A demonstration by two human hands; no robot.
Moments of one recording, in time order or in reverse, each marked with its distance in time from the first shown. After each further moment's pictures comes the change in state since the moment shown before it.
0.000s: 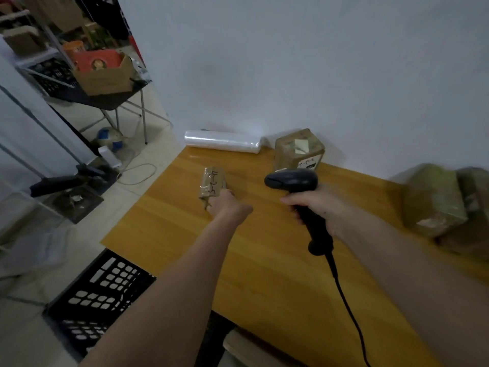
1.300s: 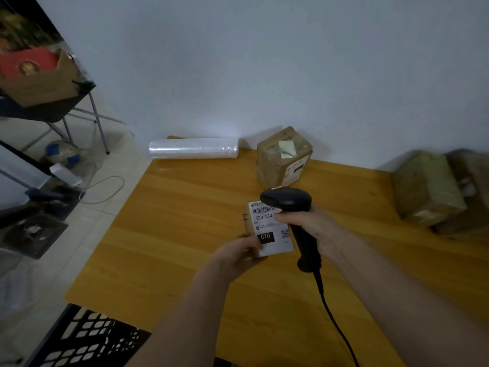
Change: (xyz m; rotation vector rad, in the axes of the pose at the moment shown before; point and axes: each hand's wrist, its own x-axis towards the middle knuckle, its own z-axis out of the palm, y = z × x) left_hand 0.048 -0.029 0.051 -0.802 -0.794 -0.304; right_hand 0.071 0.032 0.002 0.205 0.070 0.126
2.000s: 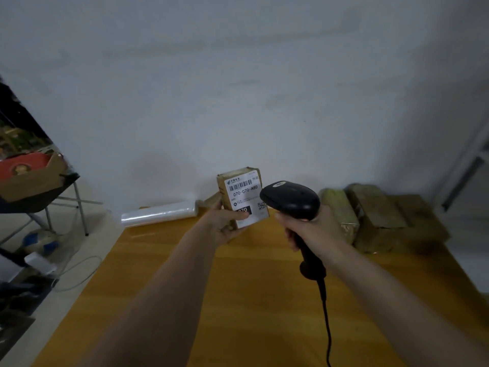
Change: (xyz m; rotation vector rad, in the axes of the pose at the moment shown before) left_hand -0.101 0.058 0.186 0.180 -0.066 0.376; right_hand -0.182 -0.027 -0.123 -0.023 0.234 -0.642
